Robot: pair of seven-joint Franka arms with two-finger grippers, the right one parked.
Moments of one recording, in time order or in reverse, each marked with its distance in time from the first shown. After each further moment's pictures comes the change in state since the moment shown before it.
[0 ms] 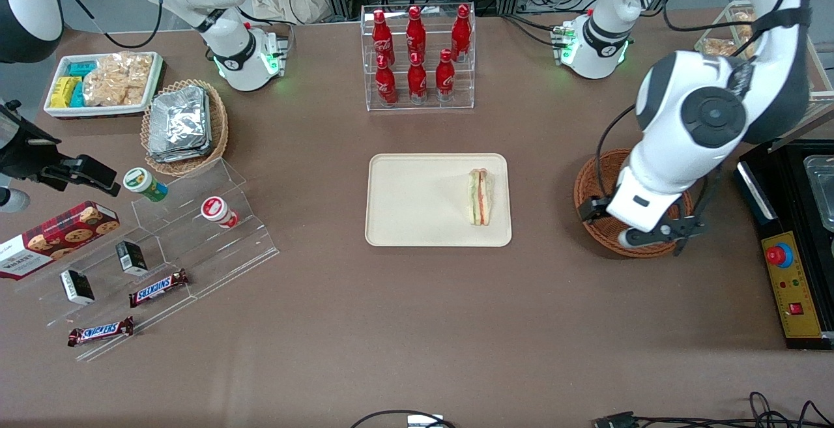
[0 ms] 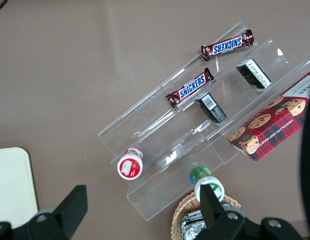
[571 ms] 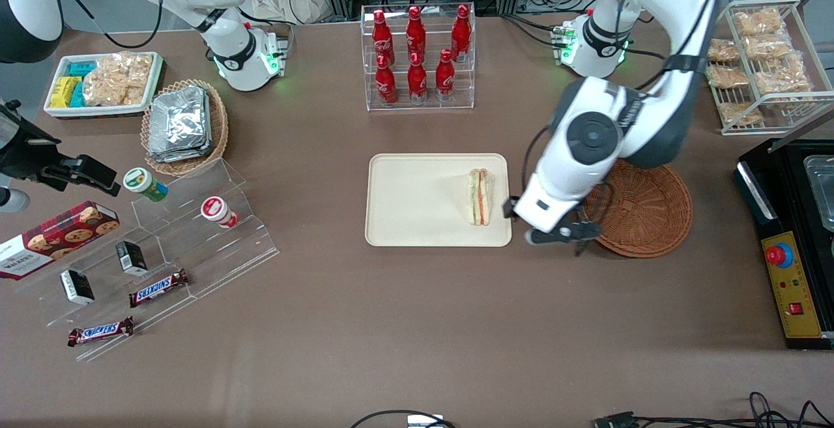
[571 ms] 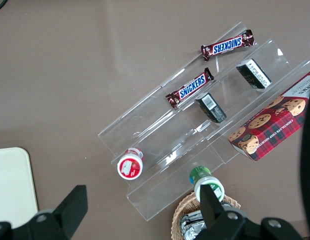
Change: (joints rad) arm -0.157 0.132 -0.001 -0.006 -0.042 0.137 -0.147
